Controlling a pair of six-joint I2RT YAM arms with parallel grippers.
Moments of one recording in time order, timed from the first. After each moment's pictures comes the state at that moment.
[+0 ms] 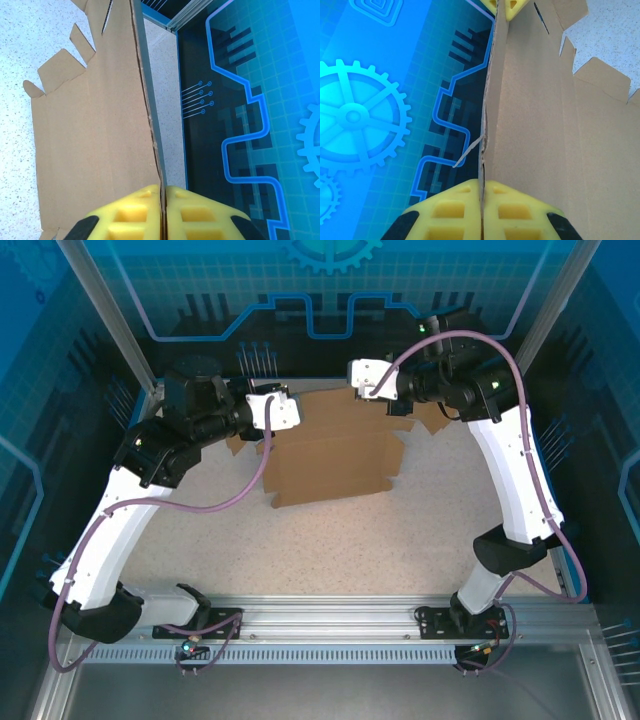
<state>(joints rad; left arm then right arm) -0.50 1.29 1.75 -0.79 0.18 1.04 0.48 1.71 2.38 -1.31 -0.34 -1.12</state>
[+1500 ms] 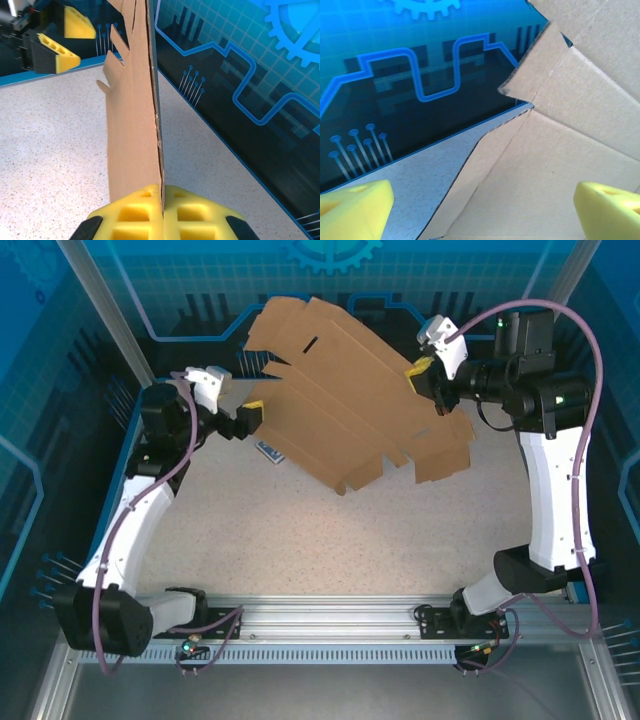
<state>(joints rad) -0.04 1.22 1.14 -0.11 0.55 0.07 0.21 1.54 2.28 -1.27 -0.57 -0.52</state>
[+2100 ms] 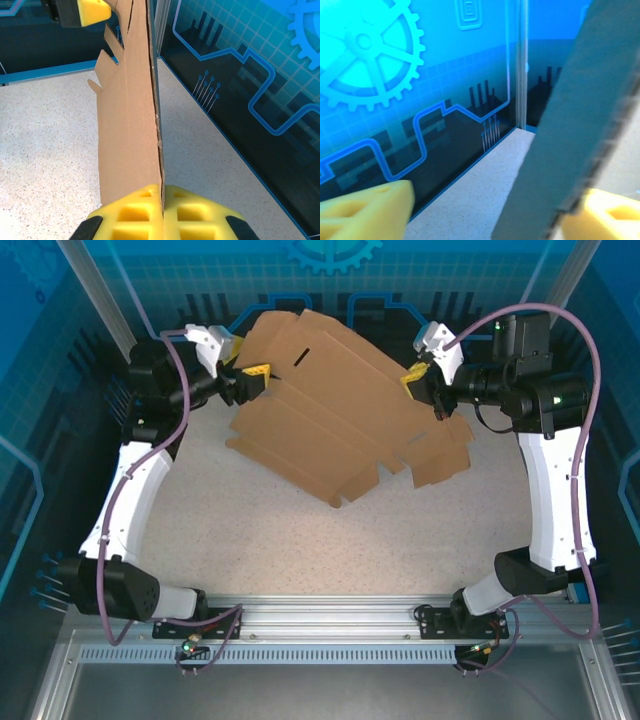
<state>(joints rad) -0.04 1.38 1.47 -0.10 0.80 0.11 0.21 1.53 2.25 -1.27 -0.64 -0.58</state>
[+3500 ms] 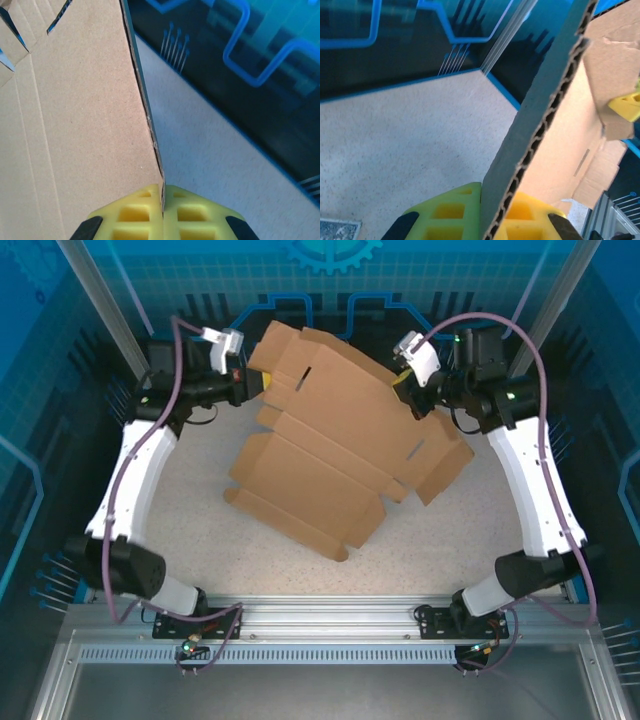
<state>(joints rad) -0.07 1.55 1.68 -0.59 0.80 -0.20 0.26 1.54 1.96 -1.05 -0.36 -0.44</state>
